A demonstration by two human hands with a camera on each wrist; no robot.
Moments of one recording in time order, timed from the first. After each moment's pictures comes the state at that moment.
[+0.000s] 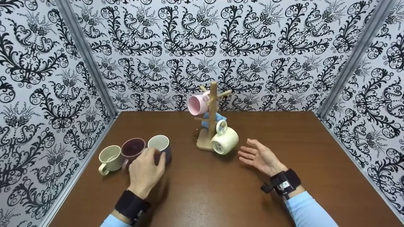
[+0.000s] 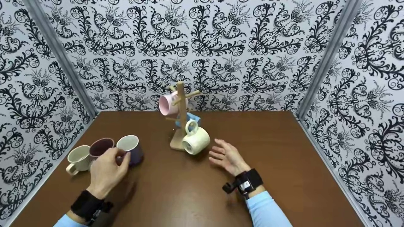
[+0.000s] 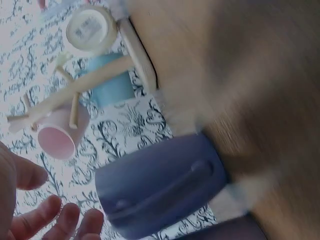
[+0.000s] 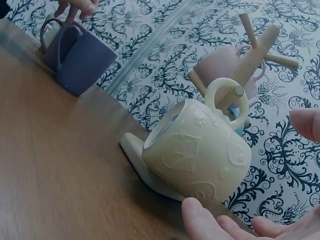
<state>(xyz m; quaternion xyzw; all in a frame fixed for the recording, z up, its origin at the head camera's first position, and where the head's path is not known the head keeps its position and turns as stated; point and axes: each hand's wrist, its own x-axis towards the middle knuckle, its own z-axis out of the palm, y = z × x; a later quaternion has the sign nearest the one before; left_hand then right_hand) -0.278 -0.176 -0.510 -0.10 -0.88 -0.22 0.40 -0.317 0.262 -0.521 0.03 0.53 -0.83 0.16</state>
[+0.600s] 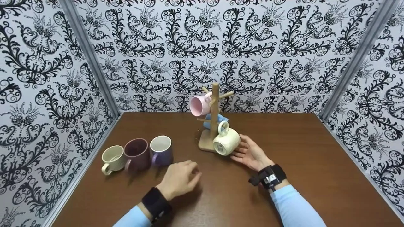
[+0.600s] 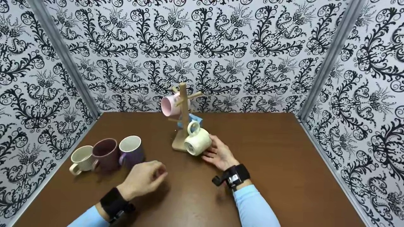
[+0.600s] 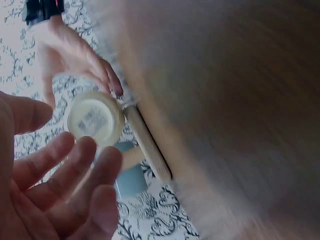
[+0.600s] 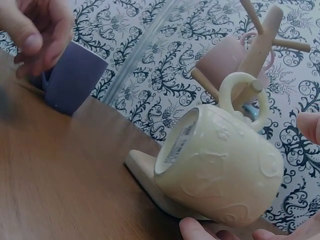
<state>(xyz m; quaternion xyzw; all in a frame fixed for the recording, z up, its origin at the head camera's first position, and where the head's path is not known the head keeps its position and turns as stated) -0.275 -0.111 -0.530 -0.35 -0.89 -0.14 0.26 -0.347 0.225 -0.529 0.07 0.46 -0.86 0.19</state>
